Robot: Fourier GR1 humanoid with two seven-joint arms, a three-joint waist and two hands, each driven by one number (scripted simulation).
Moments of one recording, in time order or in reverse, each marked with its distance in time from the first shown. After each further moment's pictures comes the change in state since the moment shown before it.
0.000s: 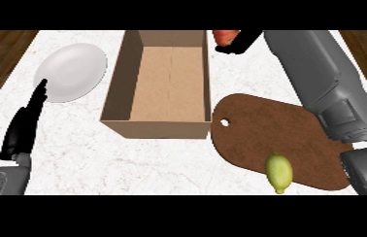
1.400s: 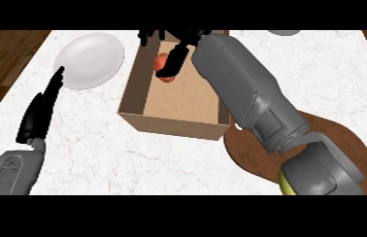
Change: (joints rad) left arm -0.105 -0.035 -0.026 0.040 -0.042 -0.042 -0.003; right arm -0.133 0.261 0.212 0.179 -0.266 -0.037 0.500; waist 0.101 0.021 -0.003
